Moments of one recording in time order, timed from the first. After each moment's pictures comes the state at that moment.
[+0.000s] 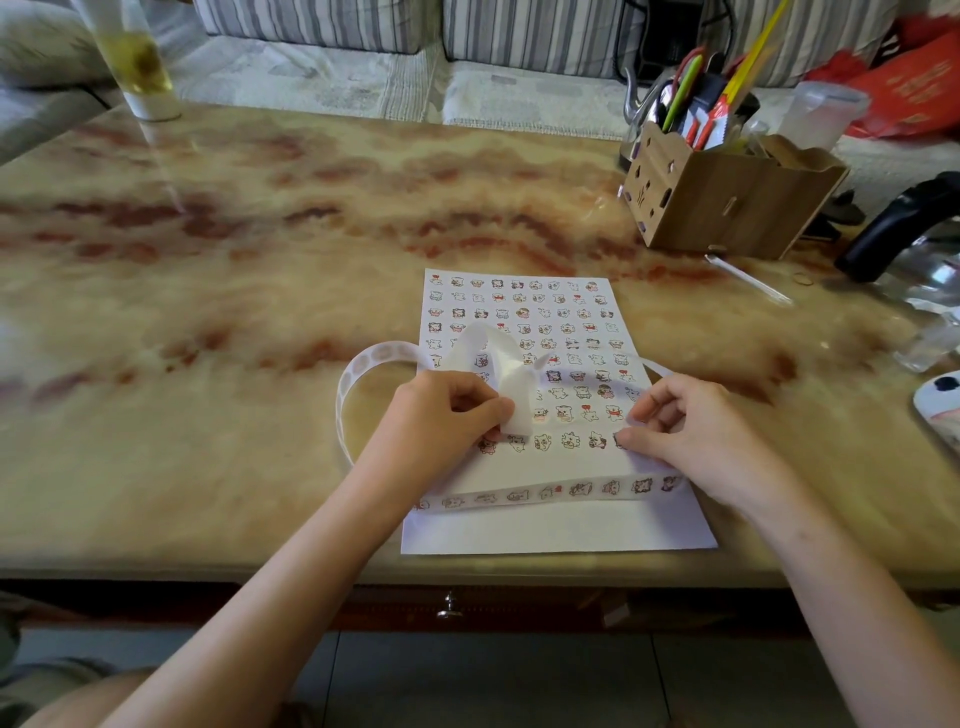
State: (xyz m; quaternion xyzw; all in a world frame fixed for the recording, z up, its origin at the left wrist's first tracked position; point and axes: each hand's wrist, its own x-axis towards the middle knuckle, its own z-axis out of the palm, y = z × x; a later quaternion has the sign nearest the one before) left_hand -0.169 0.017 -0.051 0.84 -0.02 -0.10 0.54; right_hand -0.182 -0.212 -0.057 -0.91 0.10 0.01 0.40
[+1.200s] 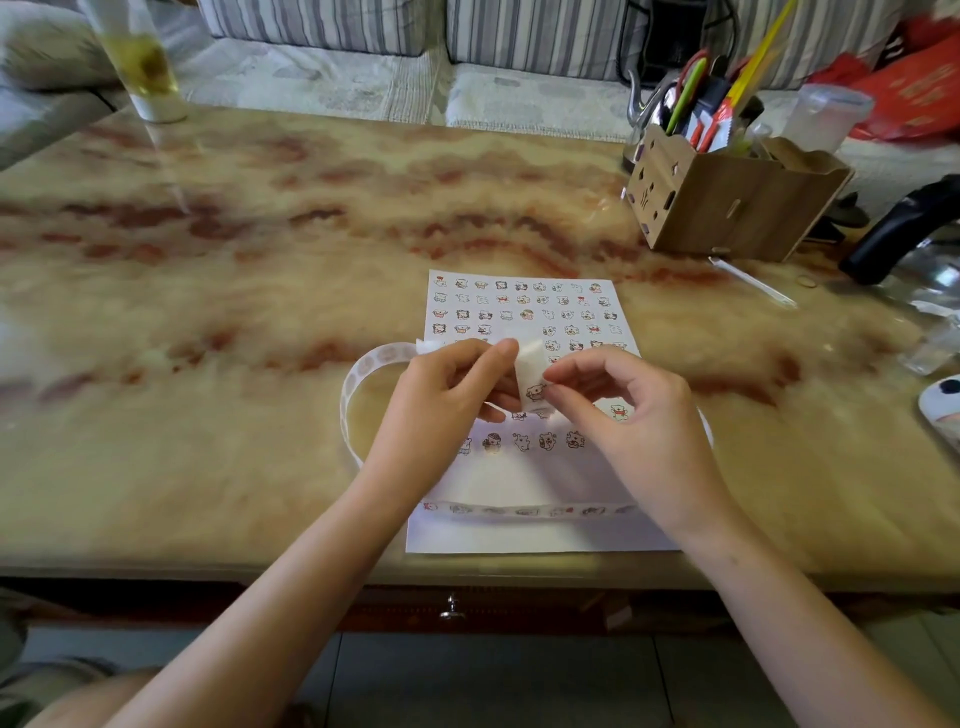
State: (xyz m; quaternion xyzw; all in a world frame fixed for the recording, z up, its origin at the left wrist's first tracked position) left_hand -0.167 0.012 -0.045 0.73 -0.07 -0.02 0.67; right_hand -0.196 -0.150 -0.042 -0.84 -0.09 -0.16 0.51
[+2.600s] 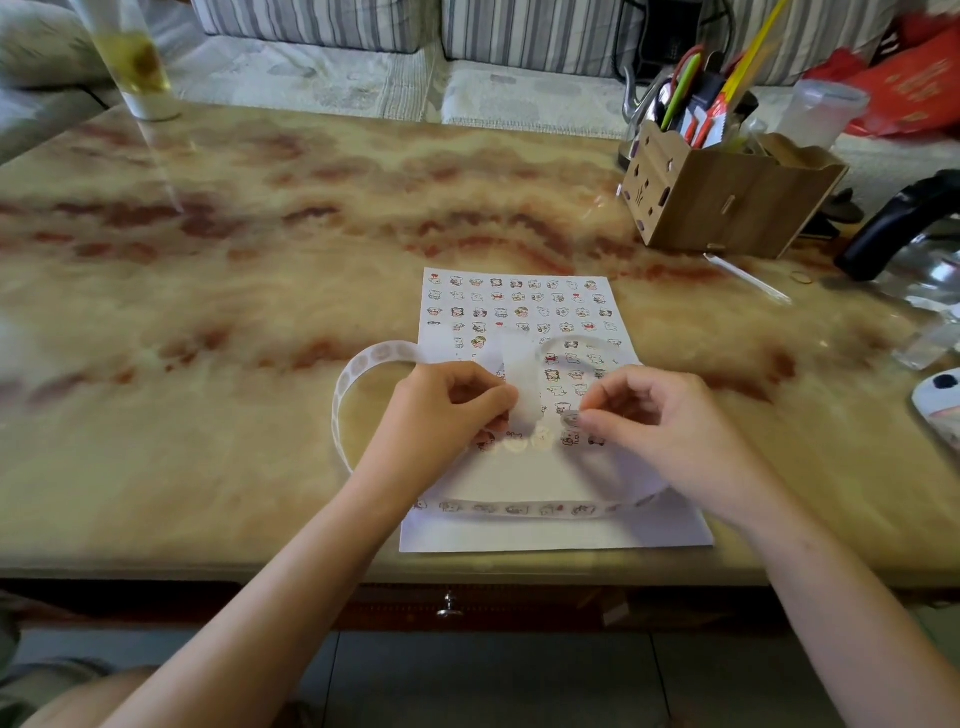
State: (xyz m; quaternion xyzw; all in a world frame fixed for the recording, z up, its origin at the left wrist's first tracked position) left_hand -0.171 0.014 -0.049 0.80 -0.03 -0.08 0.60; right_hand -0.195 -0.183 -0.036 -0.86 -0.03 0.01 0.51
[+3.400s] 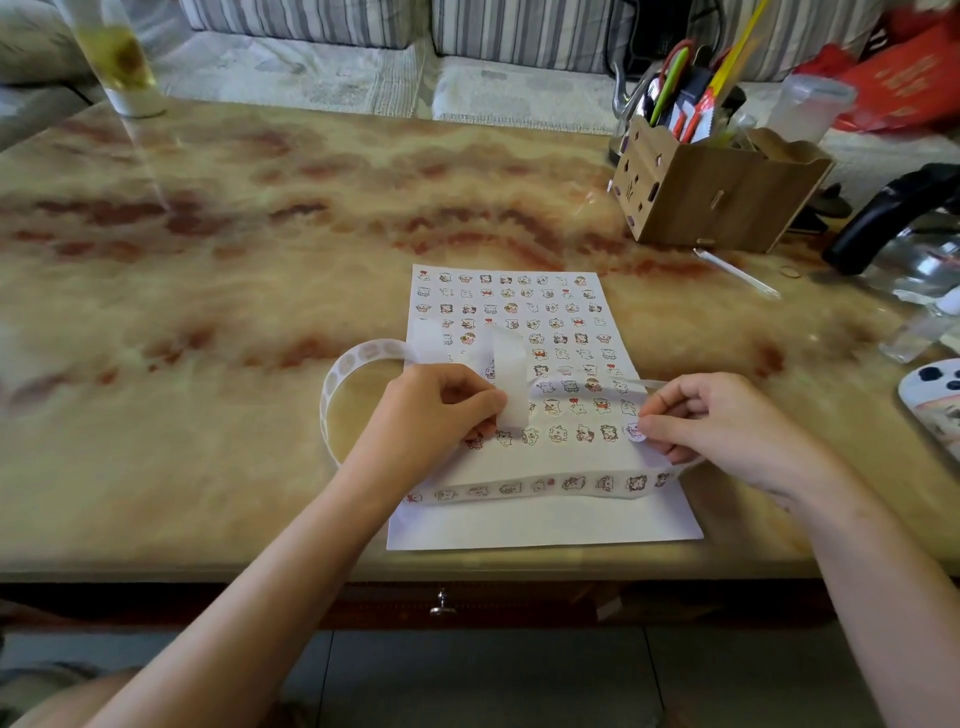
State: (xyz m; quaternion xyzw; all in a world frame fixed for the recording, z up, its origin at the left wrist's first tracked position) left_hand -0.168 0.013 -0.051 0.82 -0.02 -0.10 0.57; right_hand -0.189 -0.225 -0.035 -0.88 0.13 0.08 0.46
